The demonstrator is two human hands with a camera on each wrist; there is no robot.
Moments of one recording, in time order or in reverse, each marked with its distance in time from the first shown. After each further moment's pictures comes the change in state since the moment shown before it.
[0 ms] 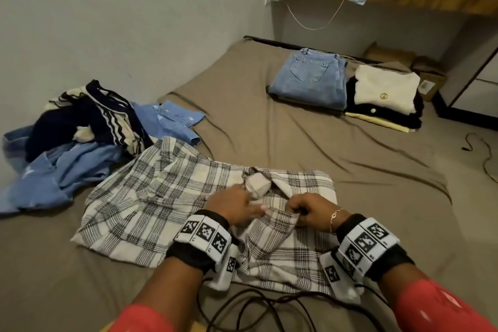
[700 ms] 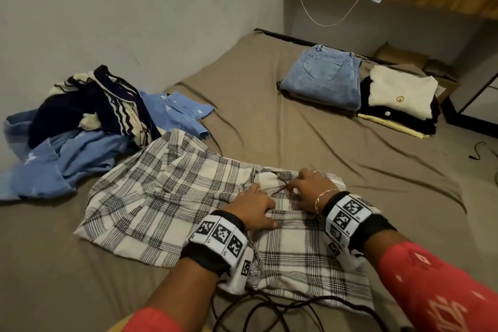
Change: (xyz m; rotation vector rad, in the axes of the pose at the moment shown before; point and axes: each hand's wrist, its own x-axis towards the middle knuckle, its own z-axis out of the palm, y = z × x) left_hand 0.012 0.007 0.008 -0.019 -0.137 0.194; right_hand 0.055 -0.002 -0.008 -0.551 -0.015 0.267
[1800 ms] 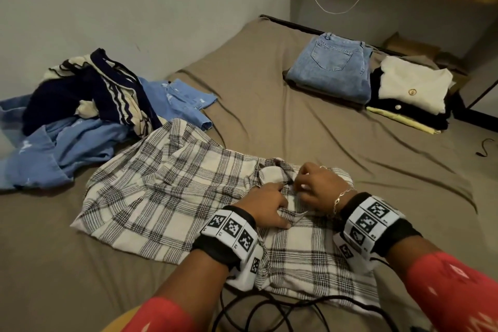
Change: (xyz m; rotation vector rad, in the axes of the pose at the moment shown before) left_hand 0.019 0.001 0.011 -0.002 0.018 0.100; right_hand -0.008 0.006 0.003 0.127 0.179 -0.184
